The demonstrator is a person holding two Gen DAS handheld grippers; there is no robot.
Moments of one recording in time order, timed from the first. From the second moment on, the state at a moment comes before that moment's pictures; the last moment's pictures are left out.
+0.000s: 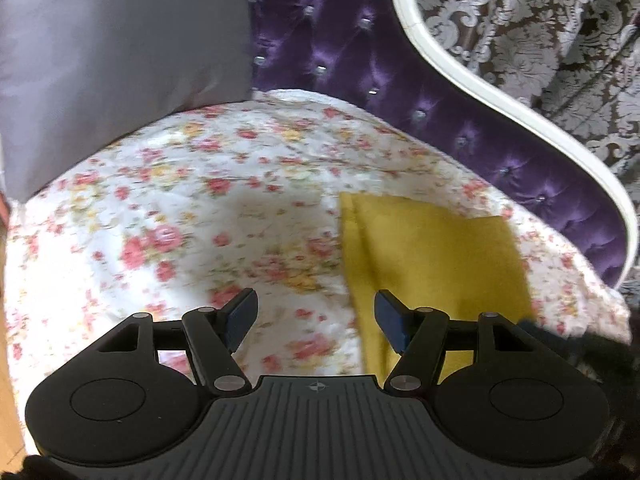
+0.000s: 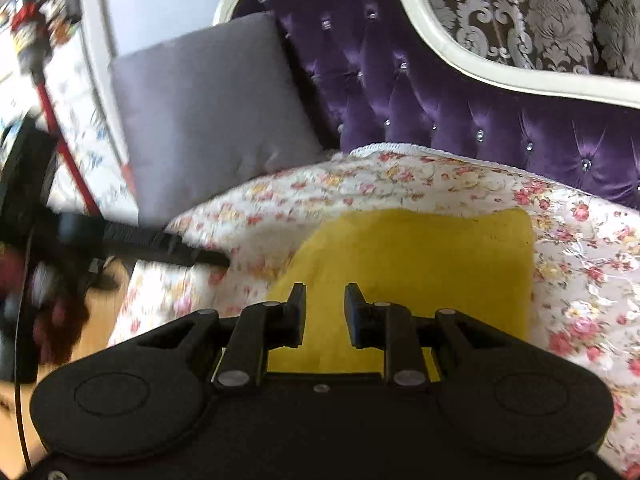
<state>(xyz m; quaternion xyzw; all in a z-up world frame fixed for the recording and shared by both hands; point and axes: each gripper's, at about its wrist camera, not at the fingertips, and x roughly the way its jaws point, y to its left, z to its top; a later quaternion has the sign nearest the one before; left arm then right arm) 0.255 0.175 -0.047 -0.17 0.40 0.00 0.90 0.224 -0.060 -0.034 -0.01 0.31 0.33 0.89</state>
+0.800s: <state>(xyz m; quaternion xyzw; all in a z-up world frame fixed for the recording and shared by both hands) 0.298 0.158 -0.059 -0.22 0.45 -0.11 0.86 0.188 -0.029 -0.060 -0.10 0.27 0.37 0.88</state>
